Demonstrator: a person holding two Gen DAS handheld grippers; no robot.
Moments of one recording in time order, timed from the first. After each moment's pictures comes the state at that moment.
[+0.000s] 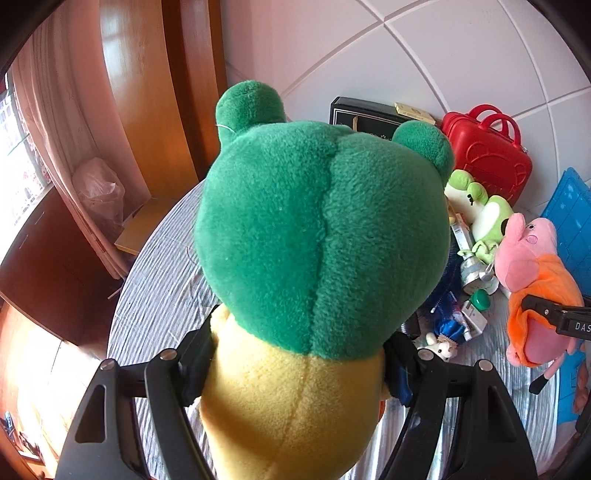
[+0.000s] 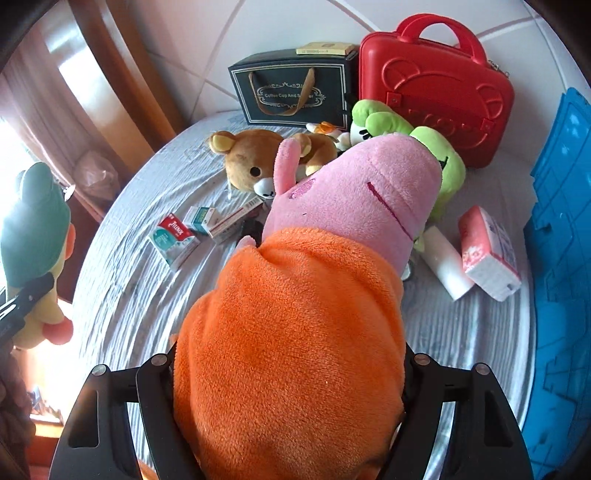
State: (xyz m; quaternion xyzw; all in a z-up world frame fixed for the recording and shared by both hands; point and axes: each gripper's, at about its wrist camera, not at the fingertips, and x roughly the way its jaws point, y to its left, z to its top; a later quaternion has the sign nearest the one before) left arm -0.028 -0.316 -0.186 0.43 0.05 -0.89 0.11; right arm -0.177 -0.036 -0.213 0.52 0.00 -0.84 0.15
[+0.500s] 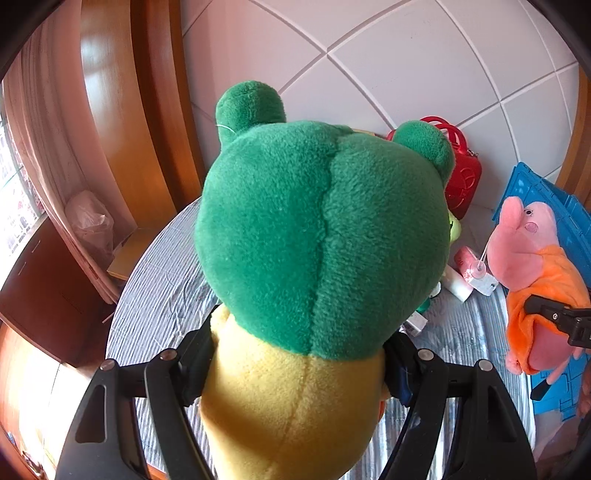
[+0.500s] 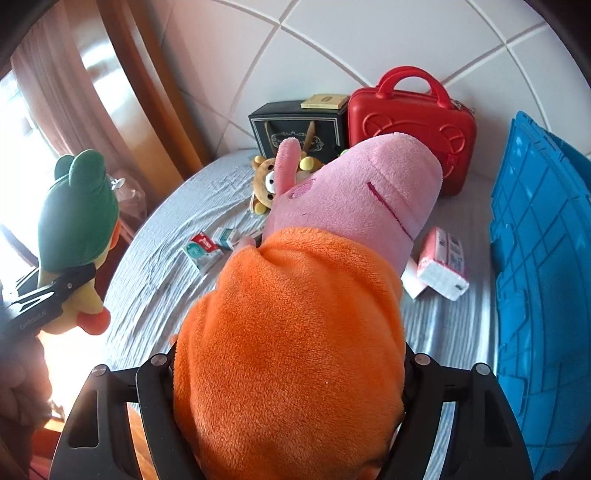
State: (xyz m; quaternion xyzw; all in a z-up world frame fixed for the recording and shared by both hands) left arm 0.003 -0.228 -0.121 0.40 0.03 -0.91 0.08; right arm -0.101 0.029 -0.124 0.46 -0.02 -0.87 0.19
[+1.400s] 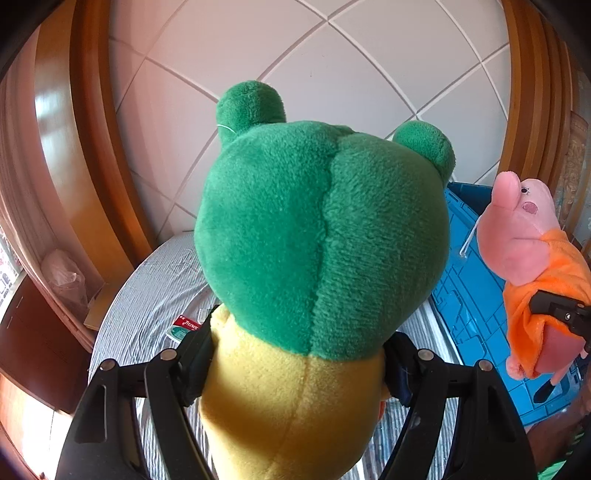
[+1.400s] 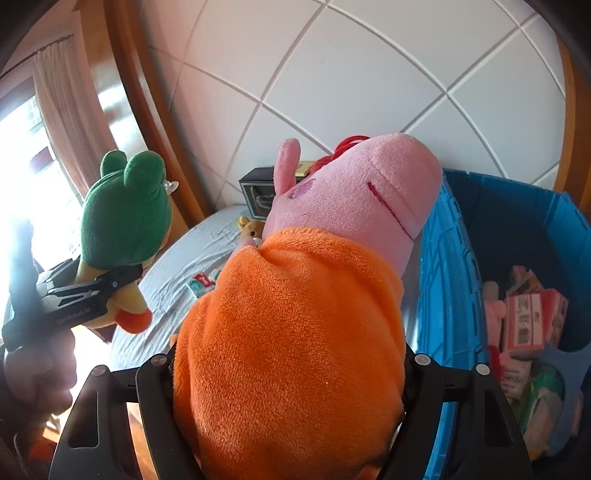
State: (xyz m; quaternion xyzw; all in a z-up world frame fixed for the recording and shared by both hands) left arm 0.019 -0.074 -0.036 0.34 -0.02 -0.94 0.00; right arm -0.022 0.167 -0.024 0.37 -0.03 -0.91 0.20
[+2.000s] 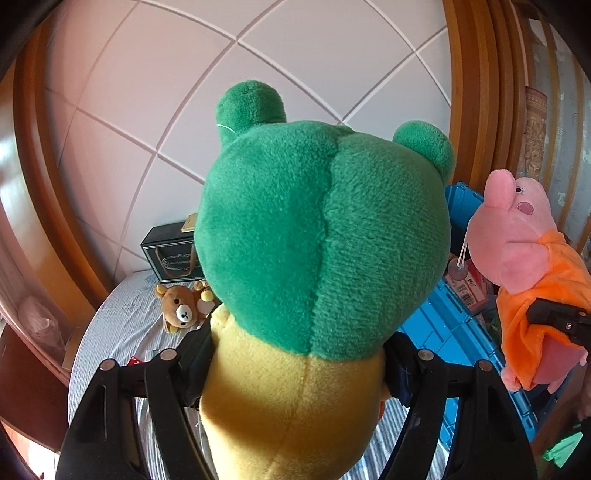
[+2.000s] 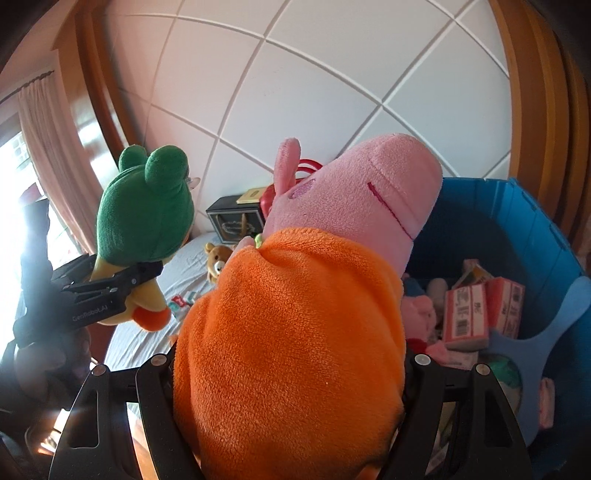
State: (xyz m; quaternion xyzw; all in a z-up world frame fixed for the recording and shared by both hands) left arm -0.006 0.058 -0.017 0.32 -0.06 -0.94 -0.08; right arm 0.000 0.296 -0.005 0.35 -0.07 -0.92 0.16
